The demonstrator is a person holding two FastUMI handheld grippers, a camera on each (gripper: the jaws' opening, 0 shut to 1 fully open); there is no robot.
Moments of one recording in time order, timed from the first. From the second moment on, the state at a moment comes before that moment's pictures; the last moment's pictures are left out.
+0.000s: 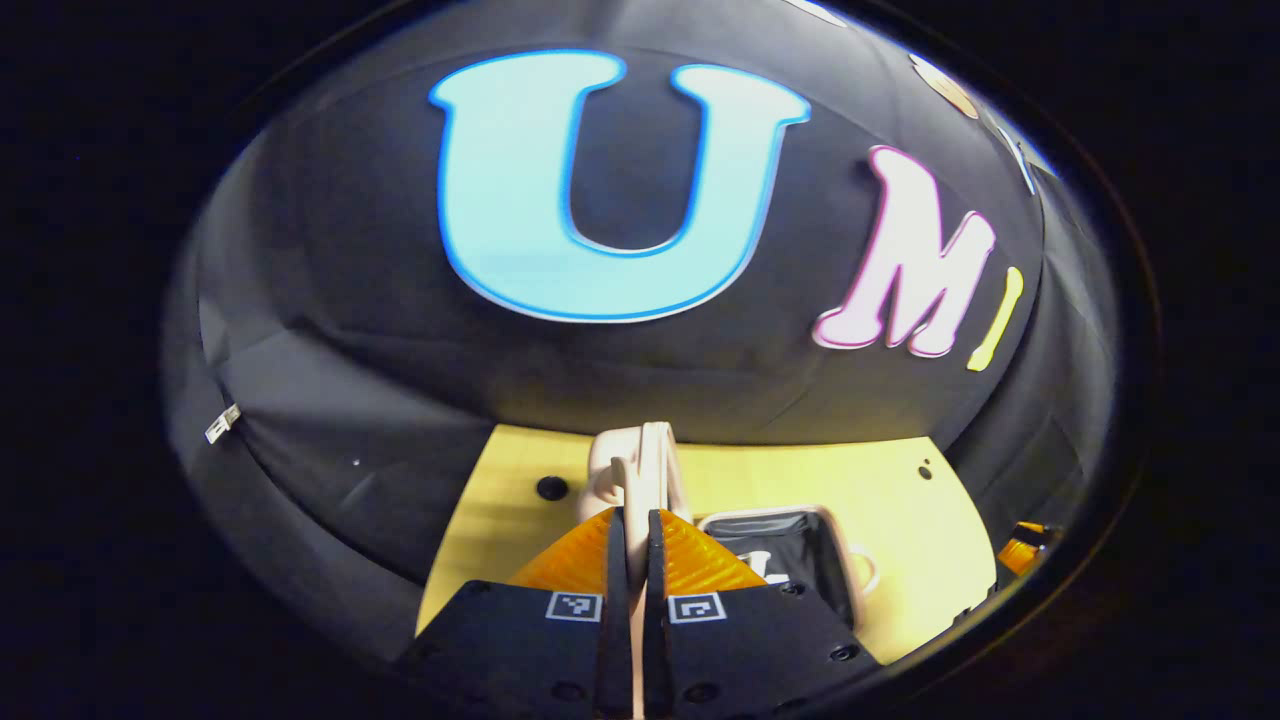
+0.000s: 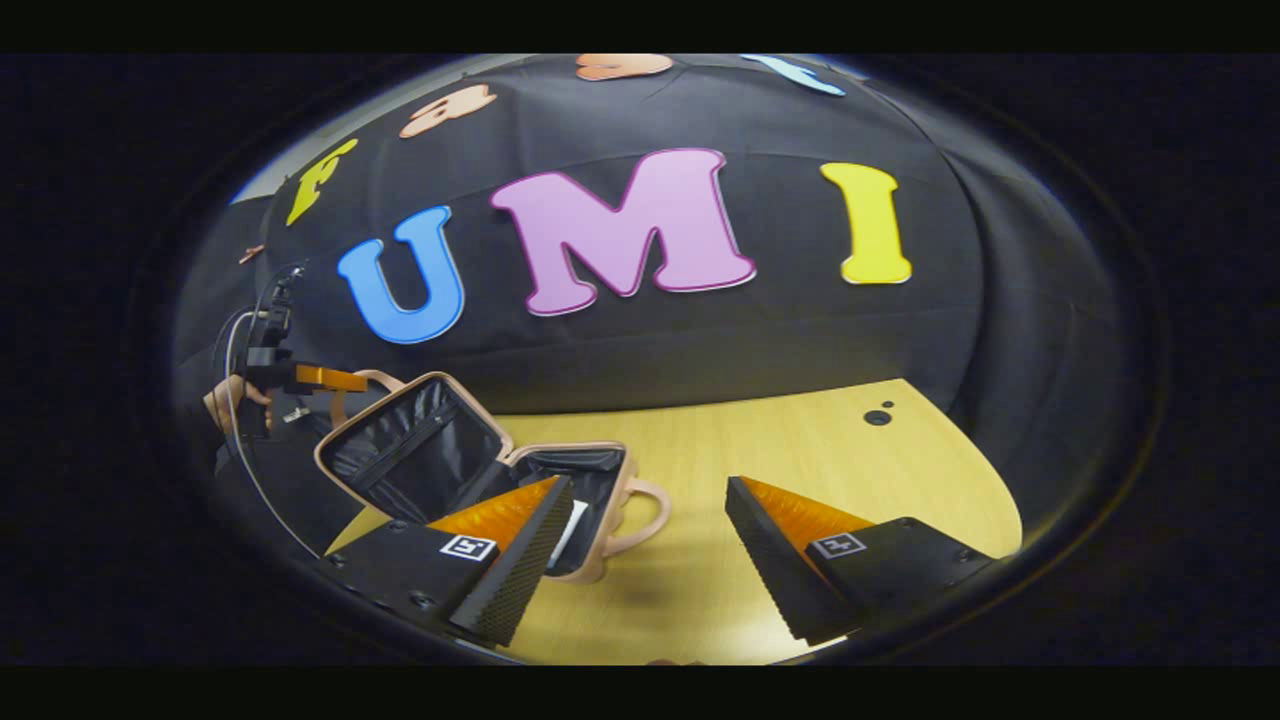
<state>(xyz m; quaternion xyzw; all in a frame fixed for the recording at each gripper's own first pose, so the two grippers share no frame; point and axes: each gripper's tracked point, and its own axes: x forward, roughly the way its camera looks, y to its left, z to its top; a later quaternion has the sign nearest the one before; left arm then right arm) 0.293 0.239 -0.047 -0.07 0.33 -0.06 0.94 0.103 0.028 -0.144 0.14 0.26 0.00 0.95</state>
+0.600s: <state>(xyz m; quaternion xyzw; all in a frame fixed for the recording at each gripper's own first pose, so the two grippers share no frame) 0.283 -0.028 -0.099 -0.12 0.31 -0.17 0.93 0.083 -0.063 -0.138 0.12 0.25 -0.06 0.96</state>
